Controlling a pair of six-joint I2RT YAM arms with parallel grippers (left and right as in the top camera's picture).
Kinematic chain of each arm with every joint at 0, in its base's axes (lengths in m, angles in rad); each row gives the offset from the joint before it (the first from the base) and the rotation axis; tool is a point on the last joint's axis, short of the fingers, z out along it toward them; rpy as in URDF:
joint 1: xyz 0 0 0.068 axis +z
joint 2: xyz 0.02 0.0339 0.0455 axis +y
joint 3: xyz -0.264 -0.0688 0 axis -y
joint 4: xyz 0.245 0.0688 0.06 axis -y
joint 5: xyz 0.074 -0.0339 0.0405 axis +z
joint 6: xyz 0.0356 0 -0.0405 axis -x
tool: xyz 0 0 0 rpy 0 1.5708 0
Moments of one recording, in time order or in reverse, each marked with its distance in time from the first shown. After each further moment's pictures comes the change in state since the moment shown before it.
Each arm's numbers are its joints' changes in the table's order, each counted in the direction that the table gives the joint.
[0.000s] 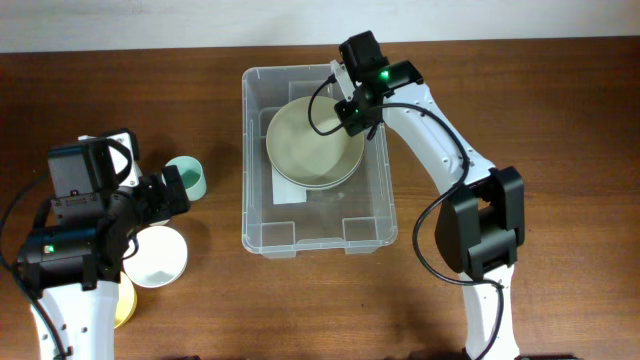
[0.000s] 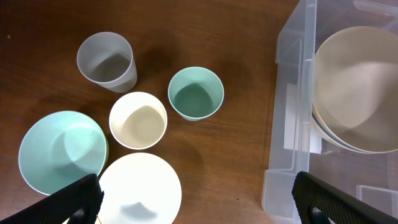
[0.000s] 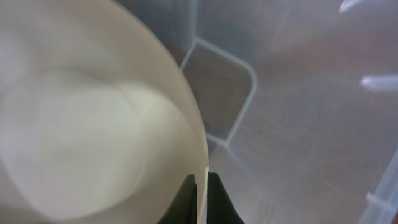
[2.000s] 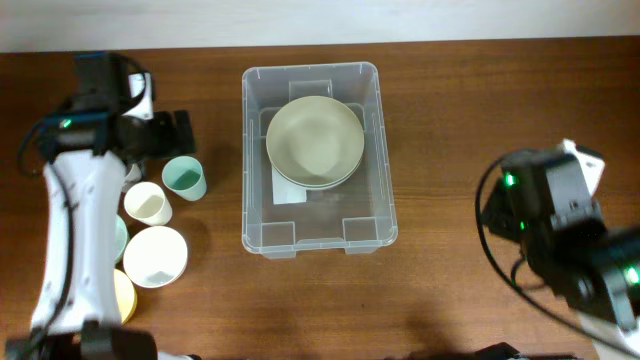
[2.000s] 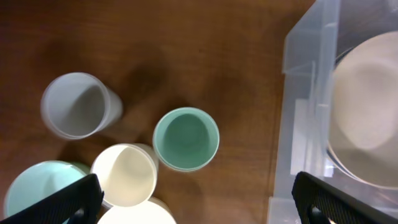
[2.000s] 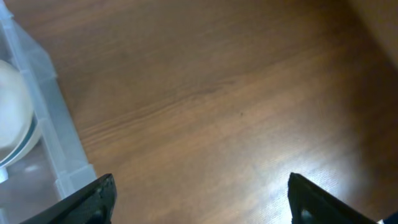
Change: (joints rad) left arm -0.059 0.494 0.389 -0.080 0.021 -0.039; right arm -0.080 -1.140 -0.518 -0.520 -0.439 -0.750
